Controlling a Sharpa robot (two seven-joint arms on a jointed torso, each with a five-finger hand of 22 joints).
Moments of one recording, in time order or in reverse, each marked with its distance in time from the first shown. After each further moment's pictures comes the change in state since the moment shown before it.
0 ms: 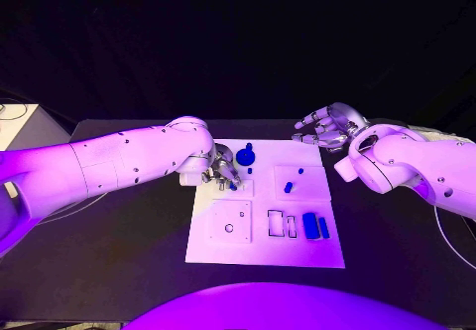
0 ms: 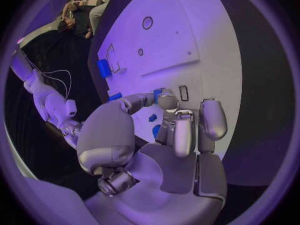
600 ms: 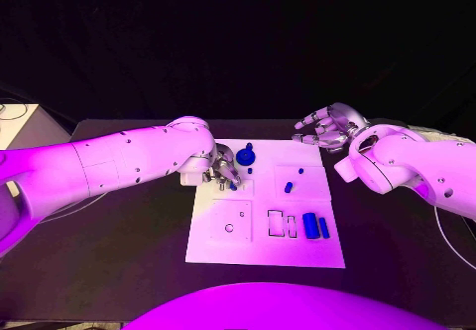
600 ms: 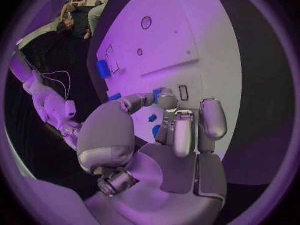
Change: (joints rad) left arm 0.004 0.007 -0.008 -0.004 -0.005 0.000 0.000; left_hand 0.000 0.000 -0.006 -0.006 0.000 0.000 0.000 0.000 0.000 0.003 -0.002 0.003 -0.001 0.000 0.000 0.004 0.000 0.000 0.000 0.000 0.000 0.003; right arm -0.001 -0.001 0.000 0.001 0.000 0.000 0.000; right_hand 0.000 0.000 0.000 0.000 0.000 0.000 0.000 0.000 0.000 0.000 0.000 0.000 0.000 0.000 0.000 0.000 0.000 0.000 0.000 0.000 0.000 0.001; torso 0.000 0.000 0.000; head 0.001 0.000
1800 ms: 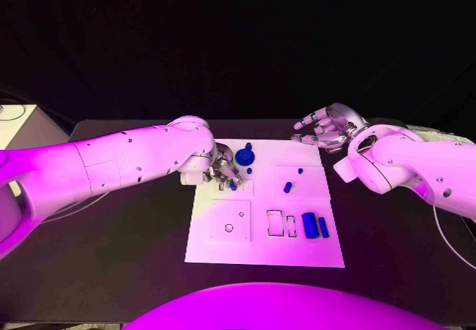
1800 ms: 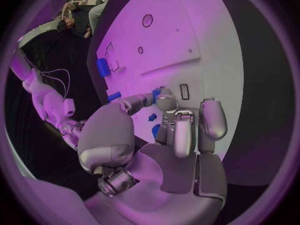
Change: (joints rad) left arm 0.001 0.015 -0.003 -0.020 0.014 -0.002 -0.003; left_hand -0.037 0.027 -0.019 -0.019 -0.003 0.027 -0.009 0.007 0.017 0.026 -0.006 0.009 0.004 0.000 -0.008 0.008 0.000 0.000 0.007 0.007 0.000 0.003; right arm -0.002 -0.003 0.000 0.002 0.000 0.000 0.000; right_hand 0.000 0.000 0.004 -0.004 0.000 -0.003 0.003 0.000 0.000 -0.004 -0.003 0.000 0.000 0.000 0.000 0.000 0.000 0.000 0.000 0.000 0.000 -0.001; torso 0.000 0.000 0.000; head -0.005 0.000
